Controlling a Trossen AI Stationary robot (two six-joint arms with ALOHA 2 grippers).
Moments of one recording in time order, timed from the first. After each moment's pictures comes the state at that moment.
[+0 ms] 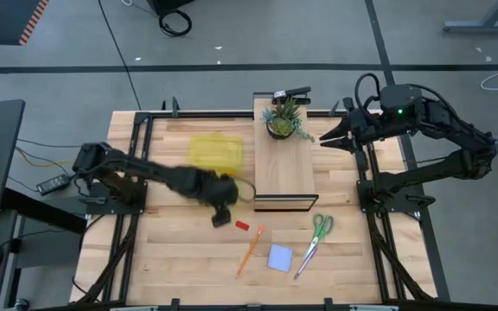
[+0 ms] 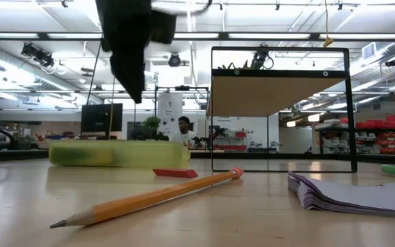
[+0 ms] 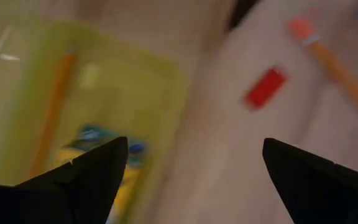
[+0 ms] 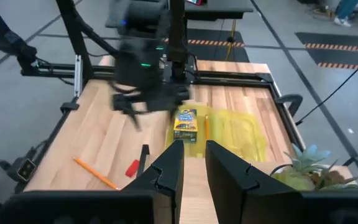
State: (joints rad) left arm -0.17 1.64 1.26 -0.83 -0.14 -0.48; right arm -0.16 0.97 1.48 -0.92 -0.20 -0.12
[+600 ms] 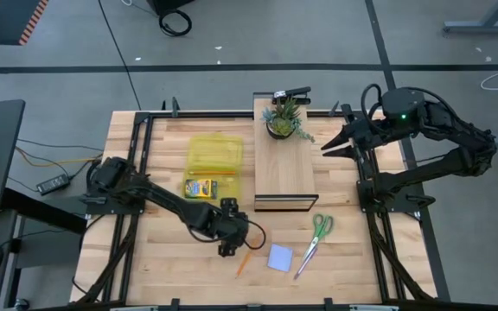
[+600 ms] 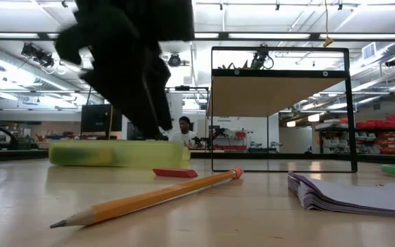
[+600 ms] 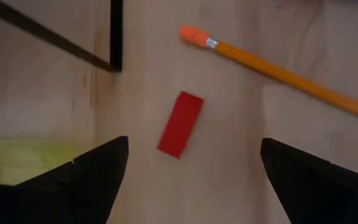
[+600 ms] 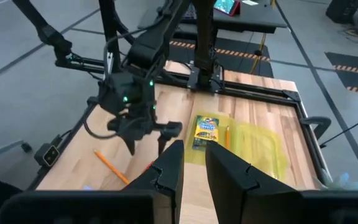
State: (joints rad) left arm -0.39 1.88 1.26 -0.52 -0.31 -0.27; right arm -0.08 0.97 1.48 -0.91 -0.24 -0.18
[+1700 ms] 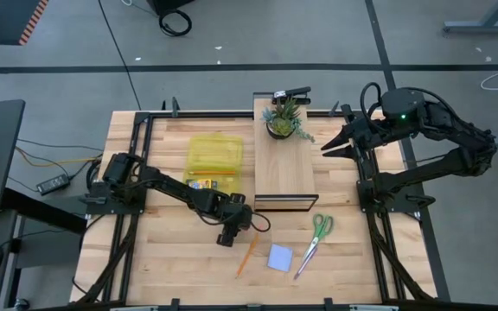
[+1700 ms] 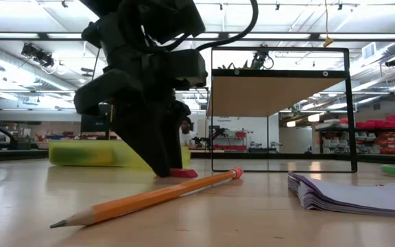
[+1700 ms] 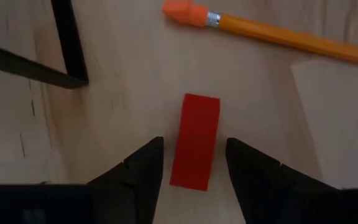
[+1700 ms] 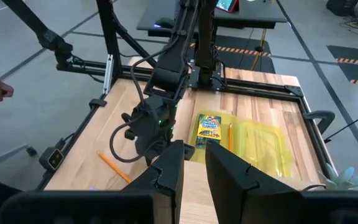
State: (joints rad) left arm -0.24 1.93 1.14 -0.31 -0.03 0.04; right arm -0.08 0.97 1.48 -0.91 -0.24 -0.14
